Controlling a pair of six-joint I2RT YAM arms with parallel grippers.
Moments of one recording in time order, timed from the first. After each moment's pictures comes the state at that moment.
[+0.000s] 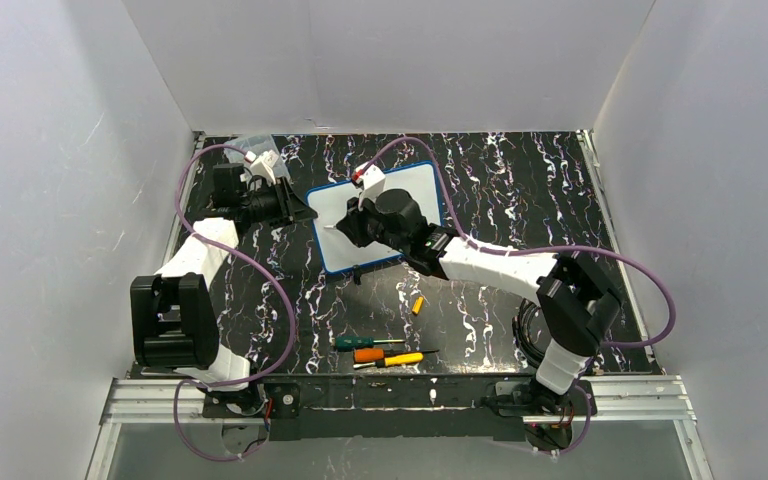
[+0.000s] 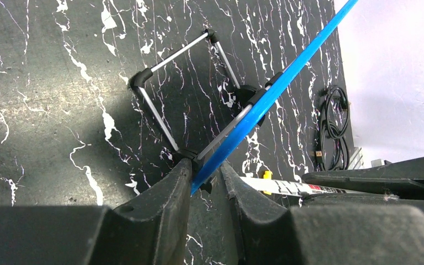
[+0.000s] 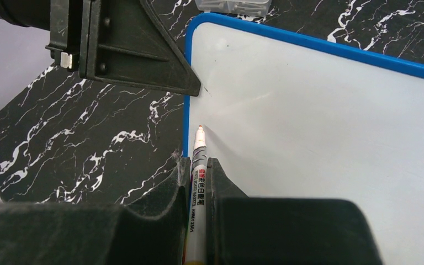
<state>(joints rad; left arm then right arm) 0.02 1.50 1.00 -0.19 0.77 -0.33 0.95 1.70 1.19 0.23 0.03 0.27</state>
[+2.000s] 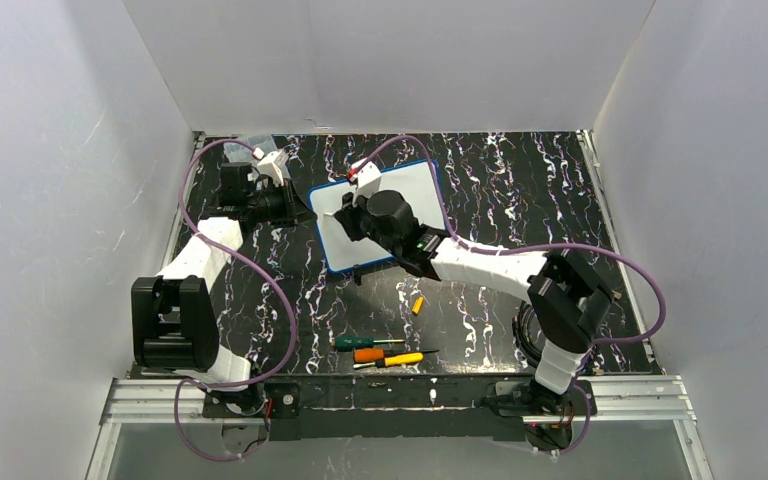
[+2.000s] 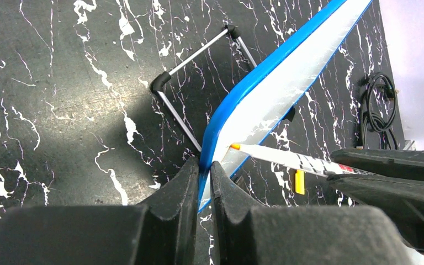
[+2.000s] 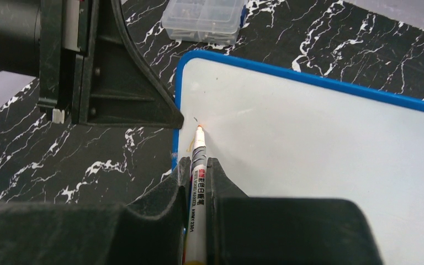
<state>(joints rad) -0.03 1.49 1.01 -0.23 0.67 -0.20 0.98 1.75 1.22 0.29 0.19 0.22</state>
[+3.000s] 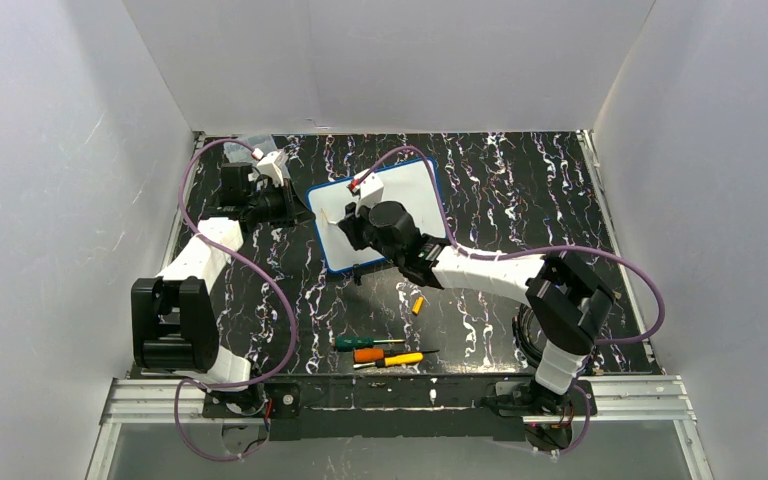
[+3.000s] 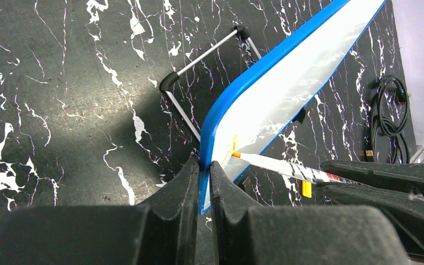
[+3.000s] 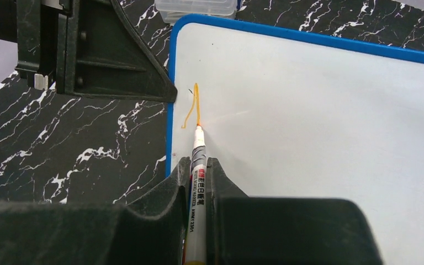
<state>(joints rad) -0.04 1.49 1.01 -0.24 0.63 -0.19 0.99 1.74 1.15 0.34 0.22 0.21</state>
